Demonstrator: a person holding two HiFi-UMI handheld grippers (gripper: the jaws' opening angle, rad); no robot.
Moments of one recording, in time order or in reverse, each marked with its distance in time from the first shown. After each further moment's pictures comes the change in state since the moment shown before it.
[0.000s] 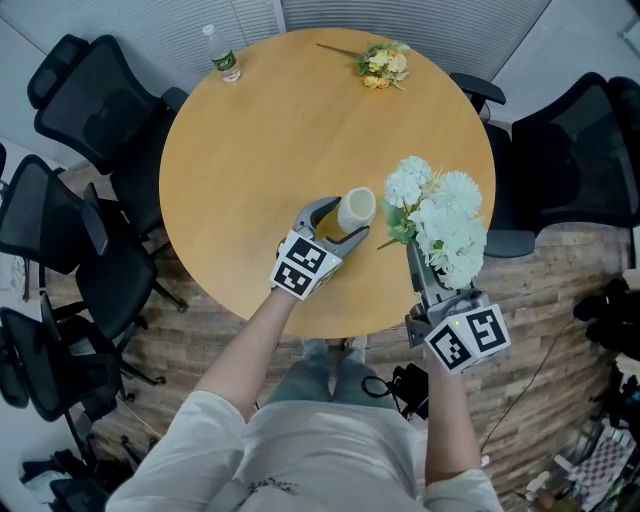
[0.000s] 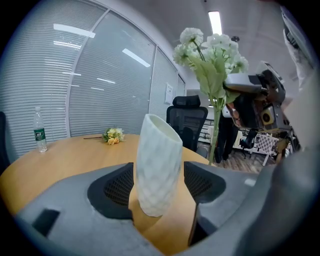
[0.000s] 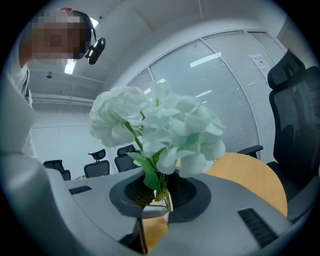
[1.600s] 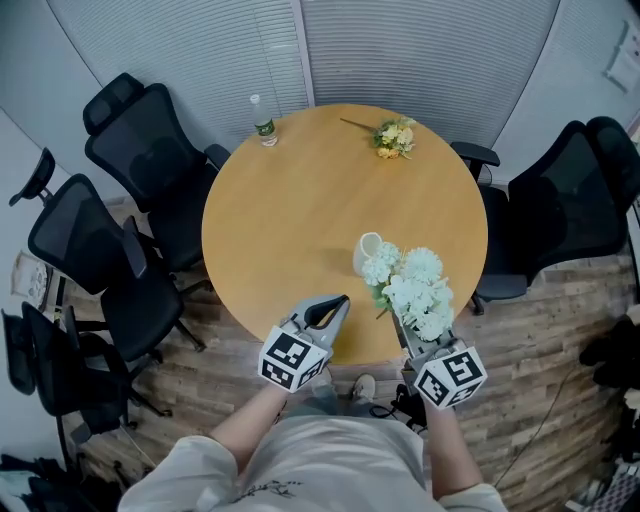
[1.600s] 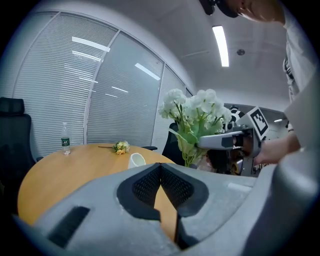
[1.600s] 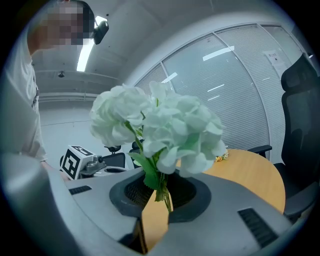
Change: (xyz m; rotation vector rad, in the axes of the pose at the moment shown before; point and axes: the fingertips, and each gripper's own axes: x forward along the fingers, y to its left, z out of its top) left arm -0.151 -0.085 0.065 -0.095 -0.111 0.107; right arm -0.053 0.064 -0.014 -0.054 0.079 0.128
